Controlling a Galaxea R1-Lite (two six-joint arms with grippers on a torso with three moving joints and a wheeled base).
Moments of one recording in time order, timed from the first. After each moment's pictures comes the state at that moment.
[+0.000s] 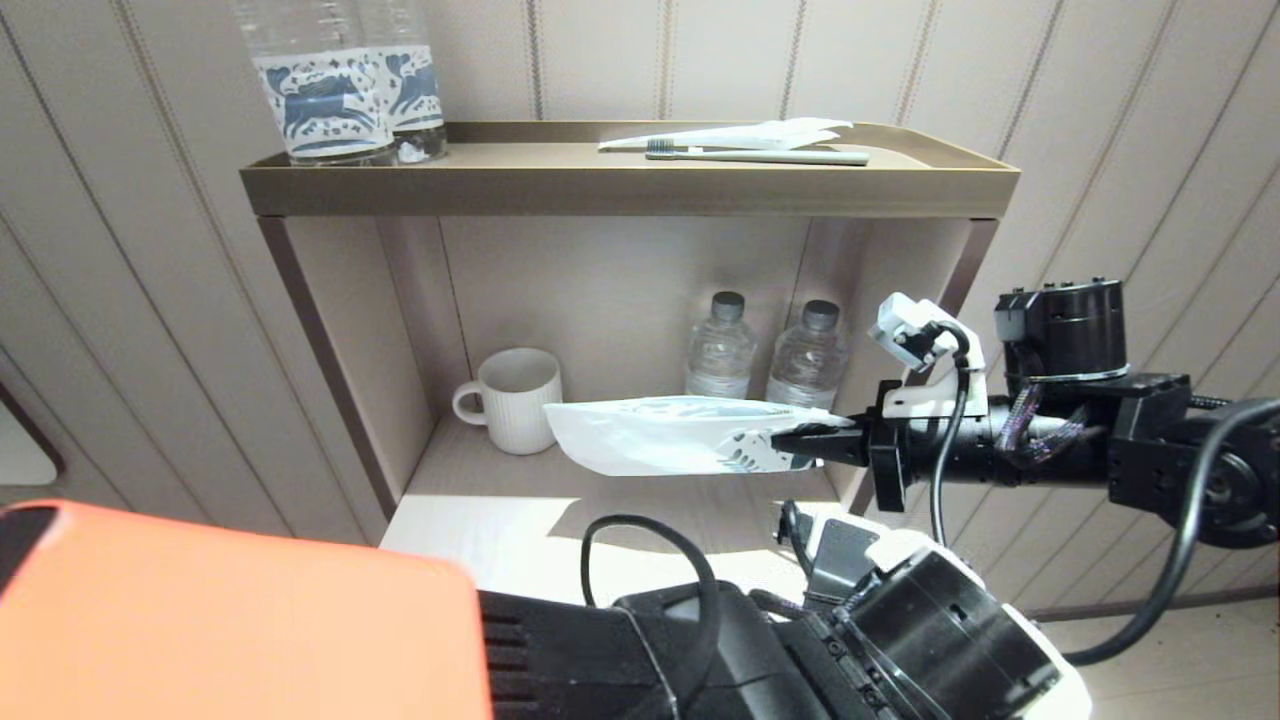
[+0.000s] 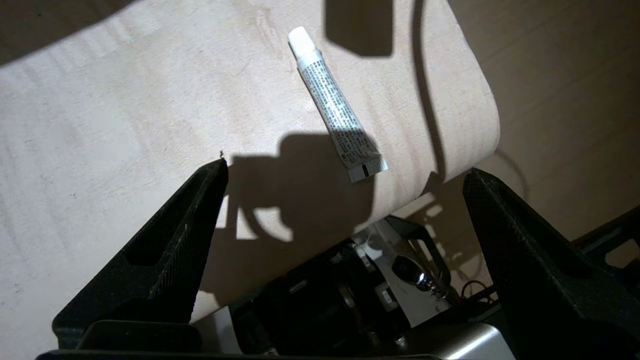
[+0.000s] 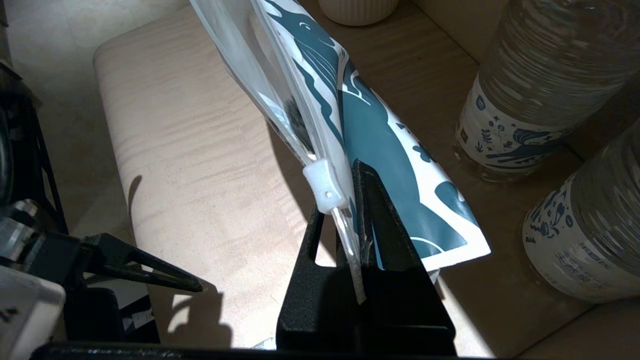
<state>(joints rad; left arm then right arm) -1.27 2.16 -1.52 0.26 0.39 -0.57 0.26 1.69 -0.92 -0.39 0.74 -0.26</state>
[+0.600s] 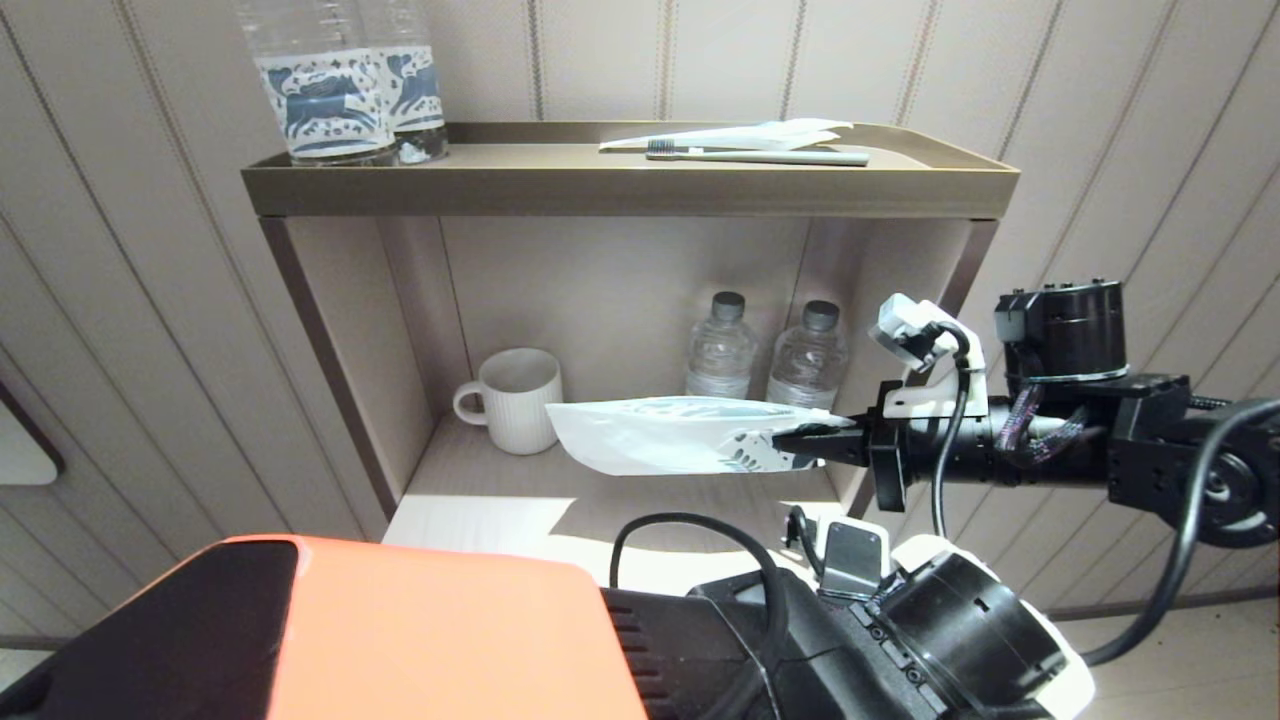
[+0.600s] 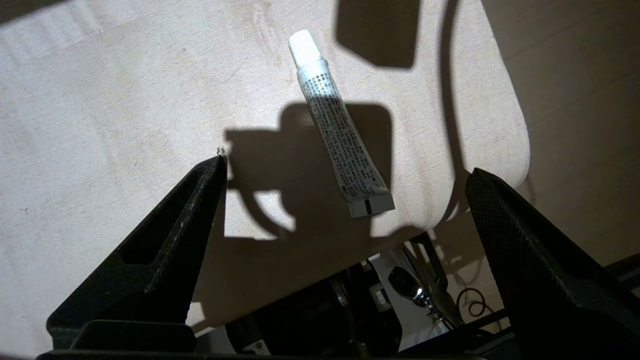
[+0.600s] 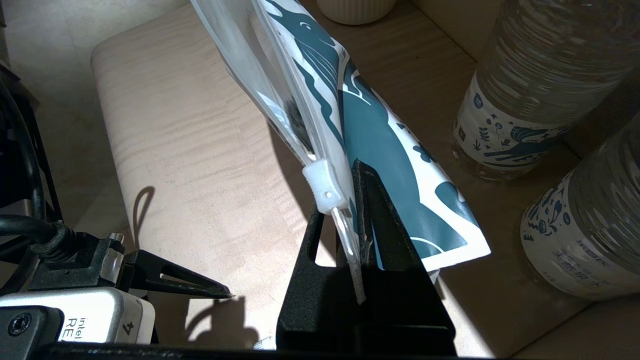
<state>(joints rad) -1.25 2.28 -1.69 0.39 0.39 -0.65 0.26 1.69 -0.92 -0.39 0.74 -0.26</state>
